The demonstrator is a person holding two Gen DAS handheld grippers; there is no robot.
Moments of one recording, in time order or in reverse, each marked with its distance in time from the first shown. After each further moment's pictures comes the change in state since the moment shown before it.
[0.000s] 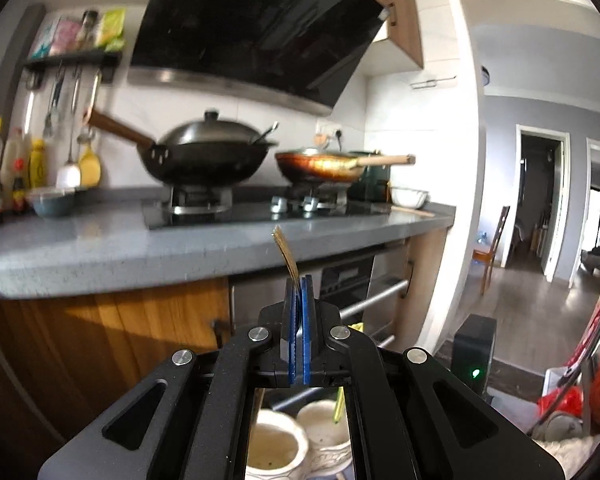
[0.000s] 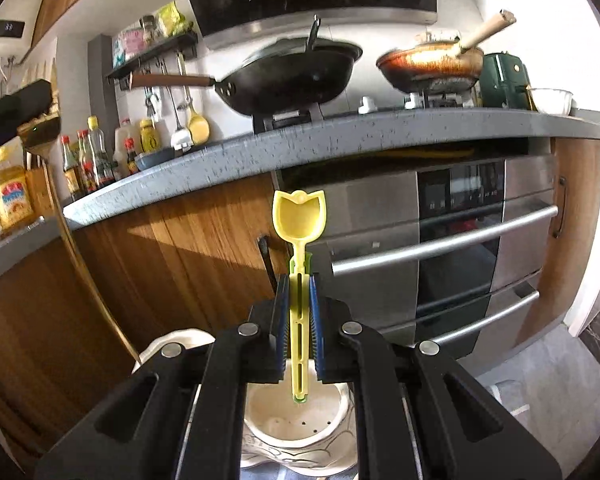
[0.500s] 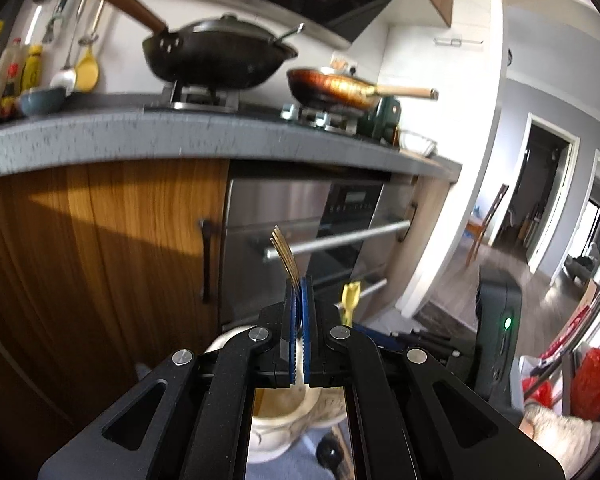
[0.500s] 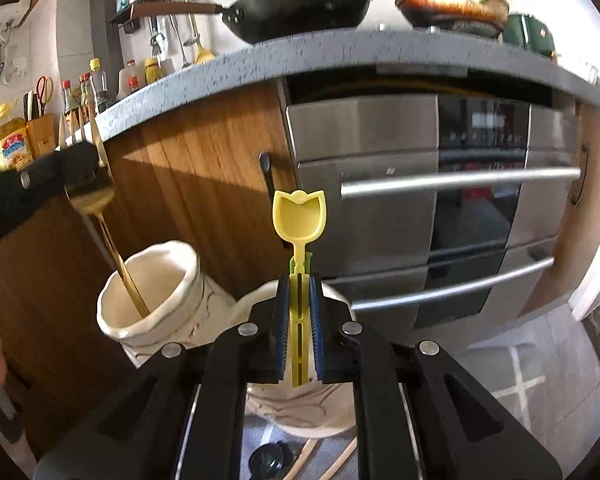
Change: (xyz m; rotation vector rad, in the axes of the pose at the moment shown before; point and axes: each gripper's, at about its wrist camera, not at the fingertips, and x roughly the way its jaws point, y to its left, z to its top) left arm 0.045 0.030 -0.074 -0.118 0.224 -0.047; right arm 0.027 -0.004 -0.039 -0.031 0.207 0.052
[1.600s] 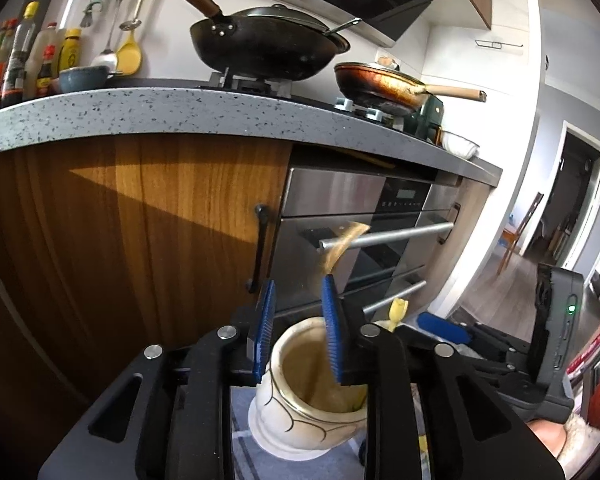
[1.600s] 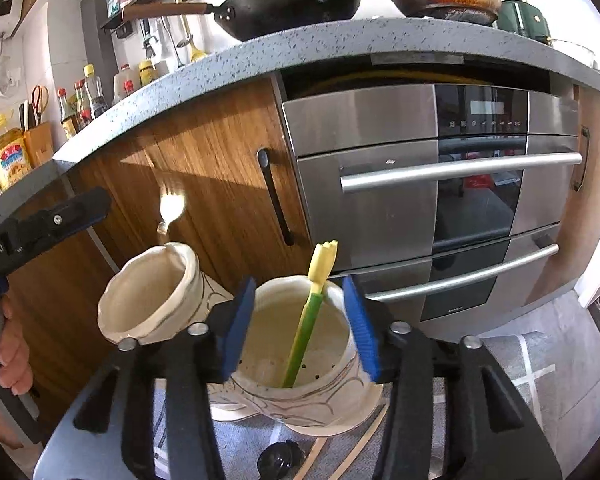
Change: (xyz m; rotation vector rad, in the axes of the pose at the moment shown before) left arm 0.004 0.036 -0.007 -0.054 -0.004 0.133; right arm -0.006 -0.004 0.006 0.040 -0.020 0.003
